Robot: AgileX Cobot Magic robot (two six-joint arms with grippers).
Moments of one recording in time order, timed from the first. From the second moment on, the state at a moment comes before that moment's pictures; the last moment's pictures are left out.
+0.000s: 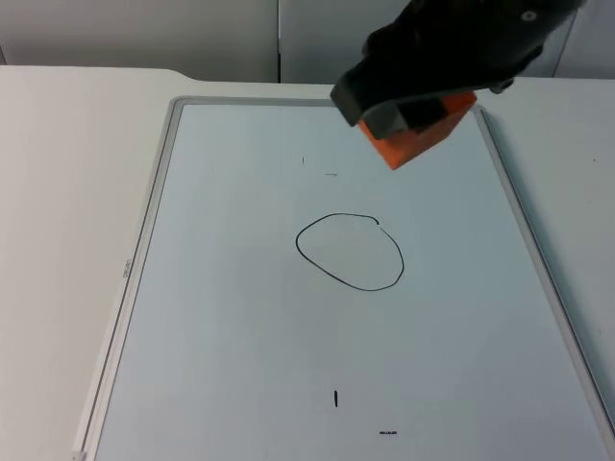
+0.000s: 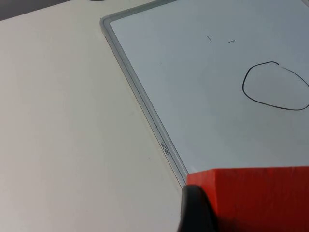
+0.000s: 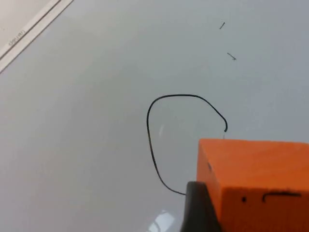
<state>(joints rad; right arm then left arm) 0.79 1.68 -1.26 -0.40 0.73 0.28 -0.54 0.71 -0.63 0.20 0.68 -0.24</state>
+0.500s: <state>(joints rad) 0.64 1.91 -1.38 -0.18 0.74 0.08 -0.54 0.71 -0.63 0.20 0.68 -0.24</state>
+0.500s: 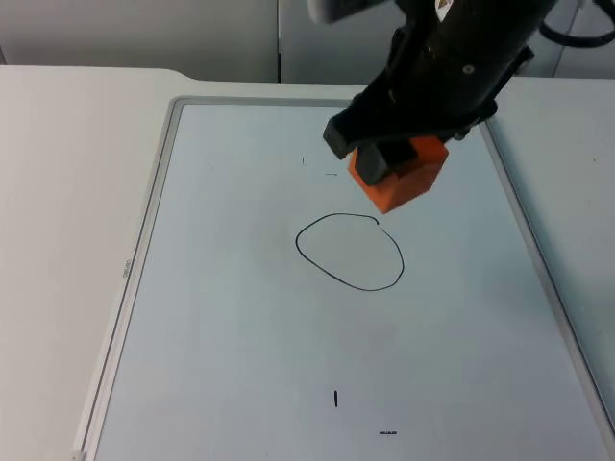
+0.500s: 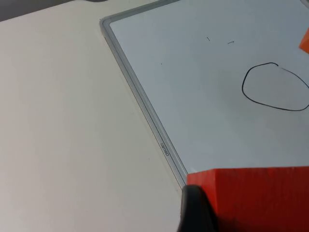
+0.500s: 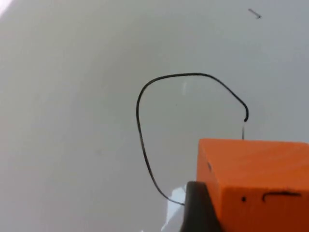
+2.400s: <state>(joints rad) 0.64 2.19 -1.52 -0.13 0.73 0.07 -0.54 0.71 -0.63 0.20 0.68 -0.24</state>
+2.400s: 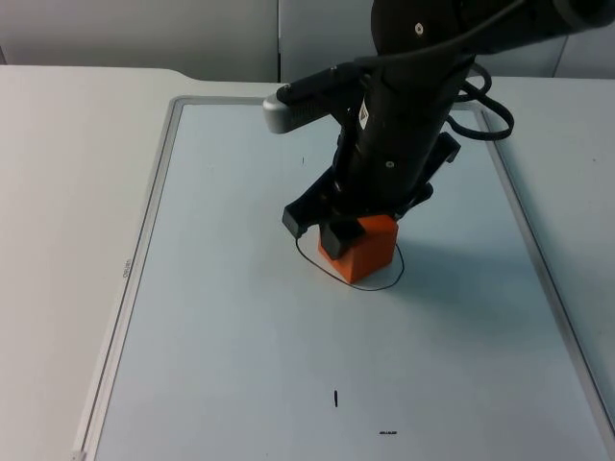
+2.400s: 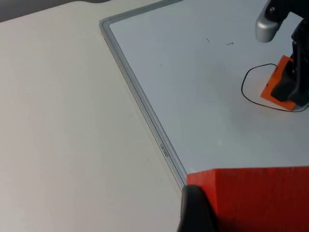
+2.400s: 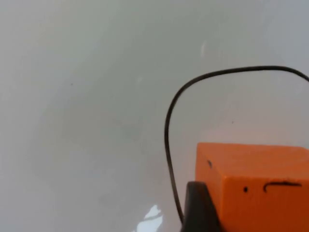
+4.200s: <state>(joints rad) 0.73 0.99 -1.10 -0.10 0.63 -0.07 -0.54 0.71 -0.63 0.20 0.68 -0.24</state>
